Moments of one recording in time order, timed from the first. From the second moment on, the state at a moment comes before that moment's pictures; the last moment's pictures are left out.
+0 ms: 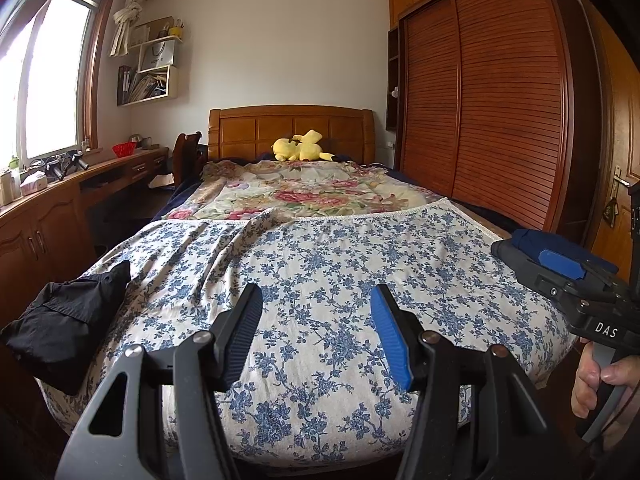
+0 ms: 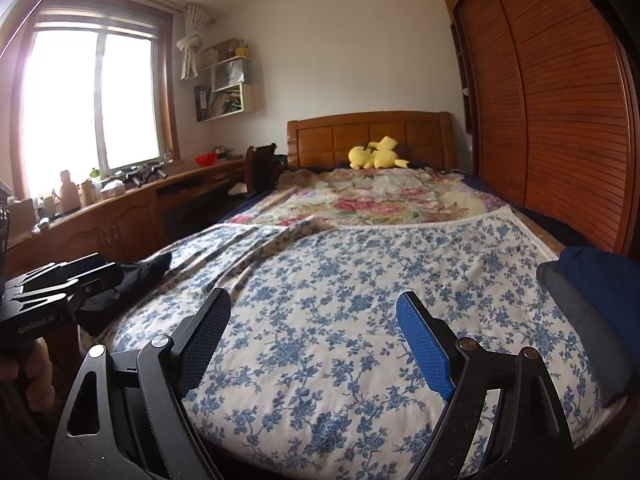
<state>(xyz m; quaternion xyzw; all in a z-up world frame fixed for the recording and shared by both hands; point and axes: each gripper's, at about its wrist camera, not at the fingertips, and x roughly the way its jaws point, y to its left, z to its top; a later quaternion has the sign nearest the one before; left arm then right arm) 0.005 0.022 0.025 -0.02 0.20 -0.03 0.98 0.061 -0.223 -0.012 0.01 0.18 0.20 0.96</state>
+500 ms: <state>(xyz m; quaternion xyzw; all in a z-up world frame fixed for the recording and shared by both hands) 0.004 0.021 0.025 -0.02 0.20 -0.03 0.98 0.060 -0.225 -0.015 0.01 0.18 0.20 0.96</state>
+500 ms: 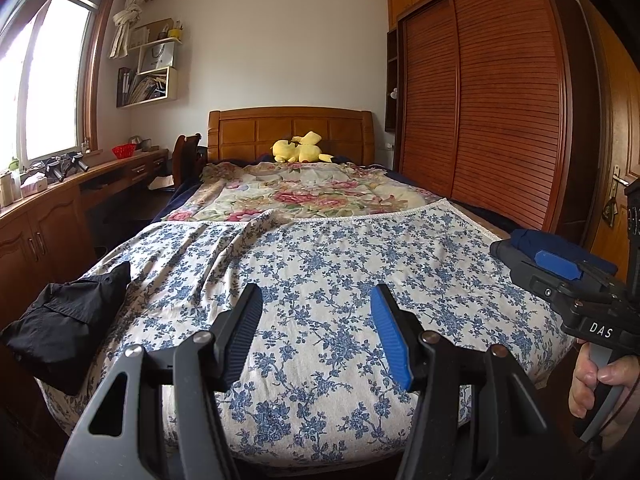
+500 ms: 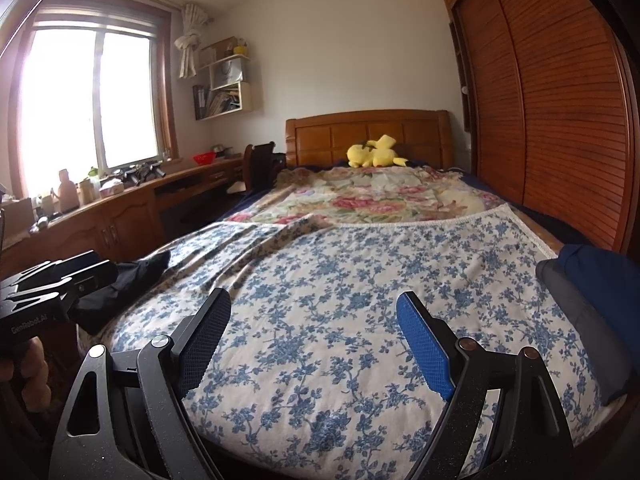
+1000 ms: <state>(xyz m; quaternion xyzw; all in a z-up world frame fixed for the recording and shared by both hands) 0.003 0.022 0.027 -0.02 0.20 -0.03 0.98 0.059 -0.225 -0.014 0.01 0.18 0.20 0.96</state>
